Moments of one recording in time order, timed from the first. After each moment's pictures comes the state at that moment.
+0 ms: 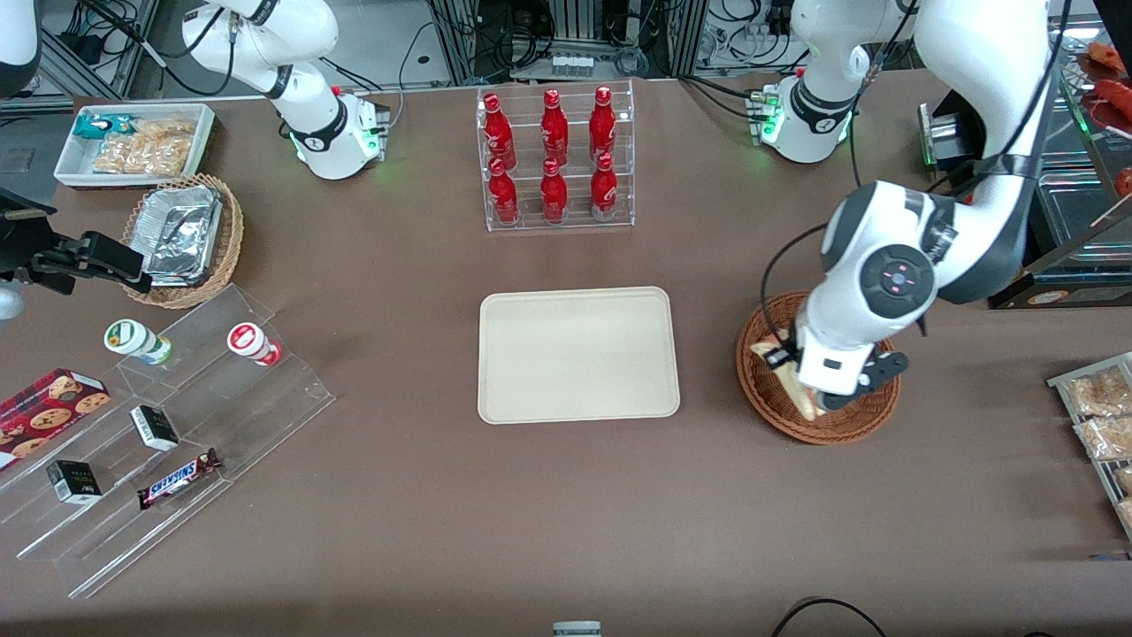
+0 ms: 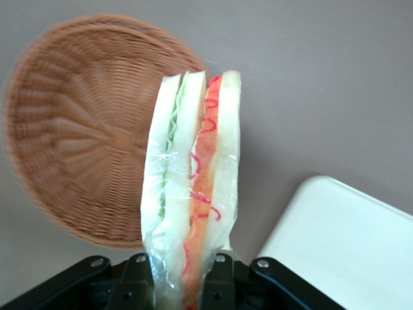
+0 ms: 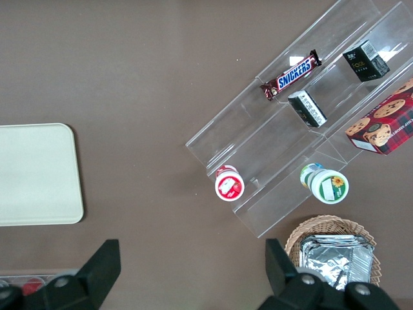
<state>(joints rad) 0.06 0.33 -0.47 -1.77 0.14 1.97 -0.89</state>
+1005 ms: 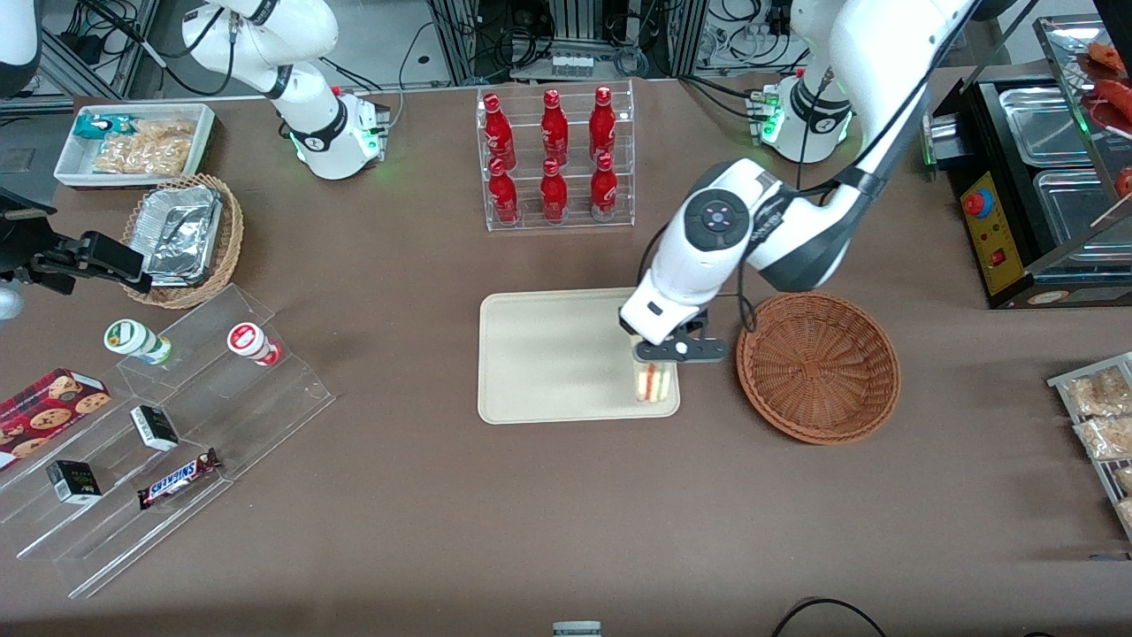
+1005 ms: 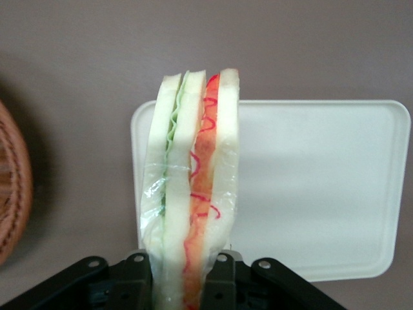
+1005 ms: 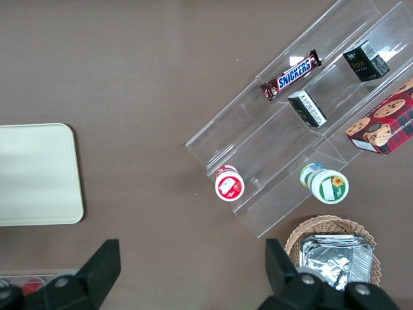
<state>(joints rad) -0.07 0.46 -0.65 -1.75 0.22 2.17 -0.78</state>
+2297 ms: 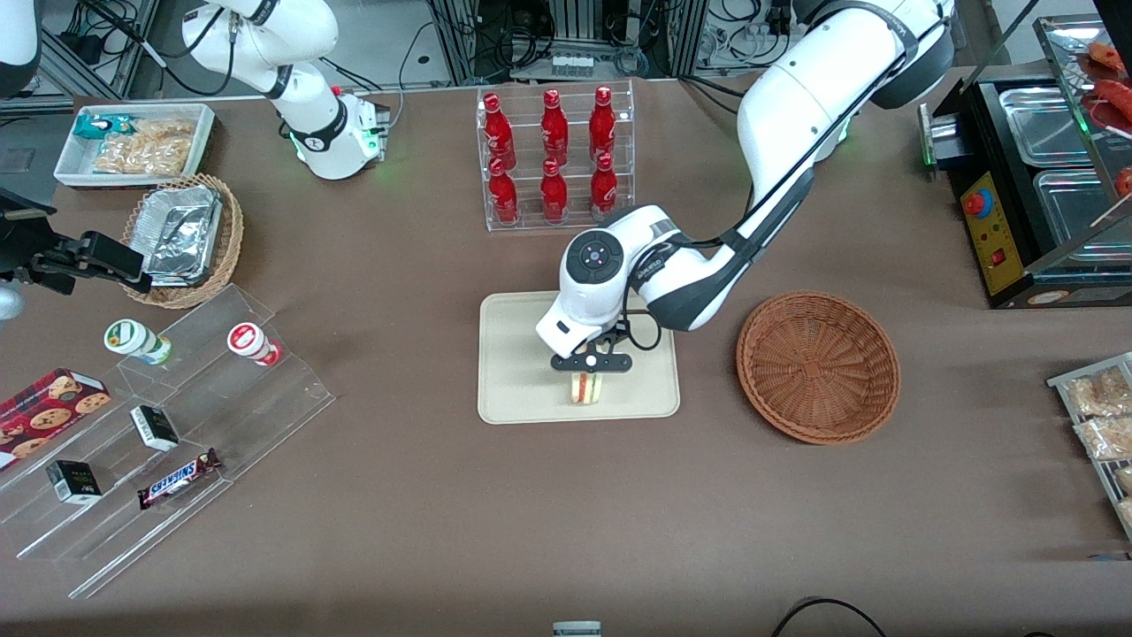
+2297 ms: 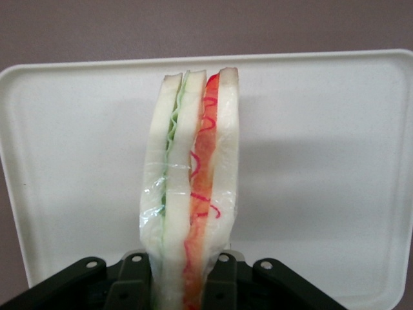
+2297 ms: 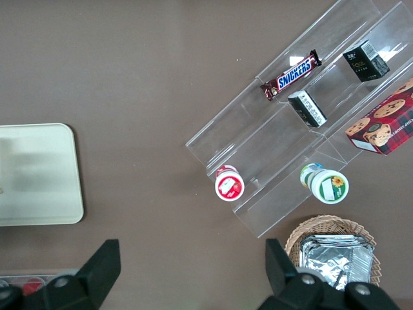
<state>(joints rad) -0.32 0.78 -0.57 -1.49 0.40 2.13 -0.96</state>
